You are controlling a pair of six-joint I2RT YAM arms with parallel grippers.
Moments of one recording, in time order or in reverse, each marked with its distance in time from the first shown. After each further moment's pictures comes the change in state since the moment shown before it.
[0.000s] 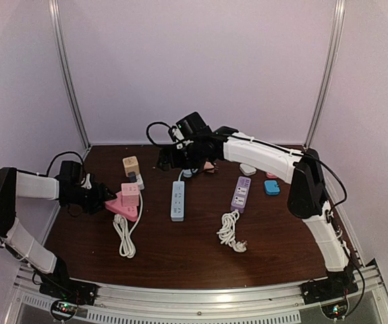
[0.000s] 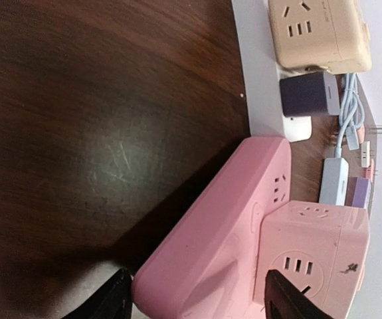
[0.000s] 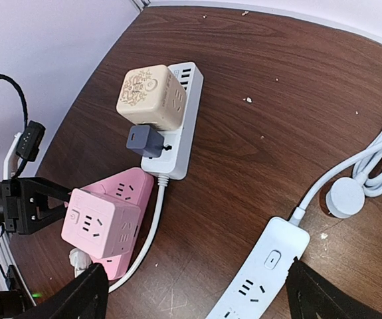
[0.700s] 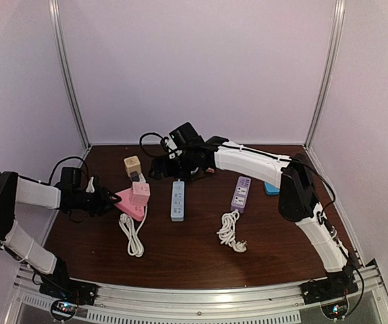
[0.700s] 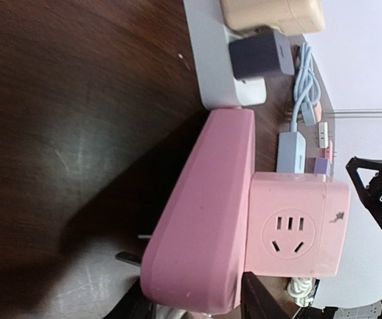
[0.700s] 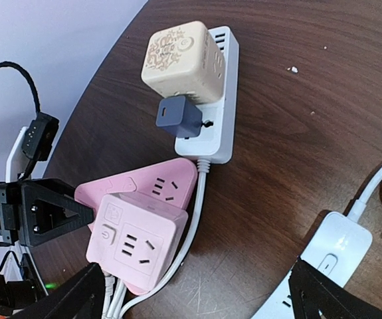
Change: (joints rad) left arm -0.032 -0.021 -0.108 0.198 0.140 -0.116; right arm 0.029 0.091 0.038 0.044 -0.106 0.046
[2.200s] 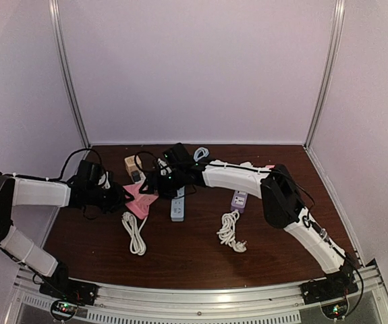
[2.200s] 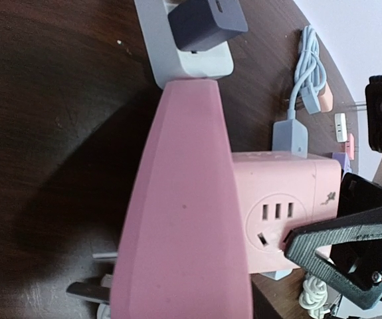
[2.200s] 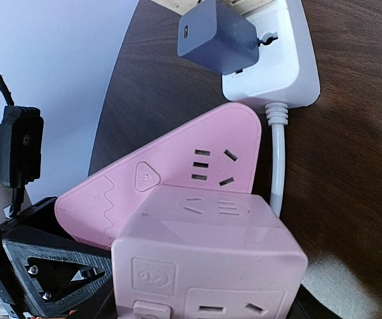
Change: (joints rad) left arm -0.265 -0.034 0.087 -0.086 -0.264 -0.100; right arm 0.023 0.177 0.029 0.195 -0.267 0.287
